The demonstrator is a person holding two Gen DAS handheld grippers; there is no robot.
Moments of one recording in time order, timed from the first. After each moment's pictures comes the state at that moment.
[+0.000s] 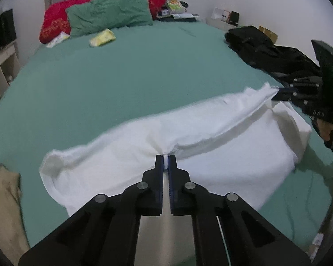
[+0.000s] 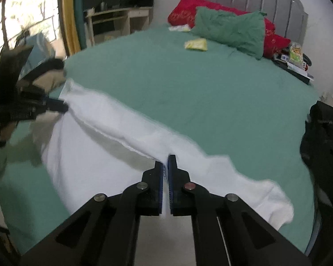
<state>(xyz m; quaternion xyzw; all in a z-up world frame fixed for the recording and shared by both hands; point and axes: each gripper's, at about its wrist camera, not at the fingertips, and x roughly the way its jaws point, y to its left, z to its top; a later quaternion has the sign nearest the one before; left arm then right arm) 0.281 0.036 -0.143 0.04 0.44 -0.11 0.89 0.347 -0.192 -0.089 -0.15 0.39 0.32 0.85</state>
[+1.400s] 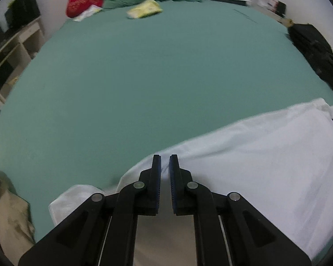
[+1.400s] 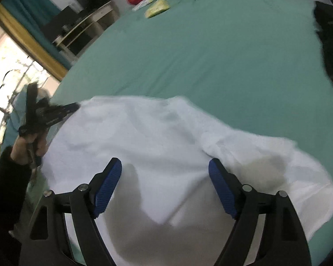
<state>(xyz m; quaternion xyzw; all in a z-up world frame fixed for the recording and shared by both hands) 0.391 0.082 -0.185 0.03 0.50 0.01 0.86 0.431 -0.255 -0.154 0.05 0.53 0.30 0.79</state>
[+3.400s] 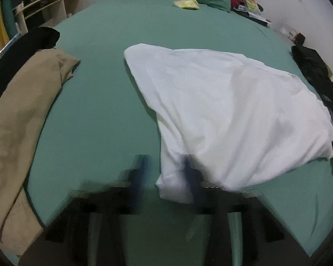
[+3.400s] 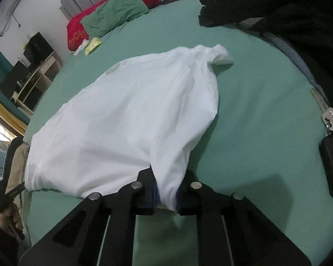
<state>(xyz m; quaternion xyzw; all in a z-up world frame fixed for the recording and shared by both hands) 0.202 0.126 -0.199 -0.10 0.50 0.06 0.86 0.255 -0.341 -0.158 0.16 0.48 0.10 0.86</state>
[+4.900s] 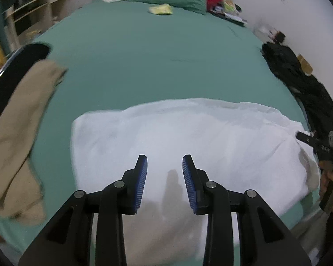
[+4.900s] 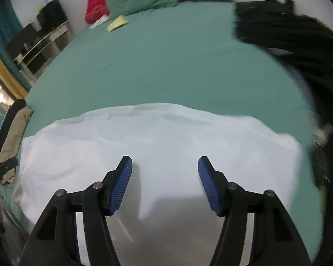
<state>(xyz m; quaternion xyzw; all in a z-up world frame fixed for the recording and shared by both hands) 0.158 0.078 -0.144 -0.10 0.50 0.00 0.86 0.273 -0.255 -0.129 0.05 0.51 0.13 0.85</state>
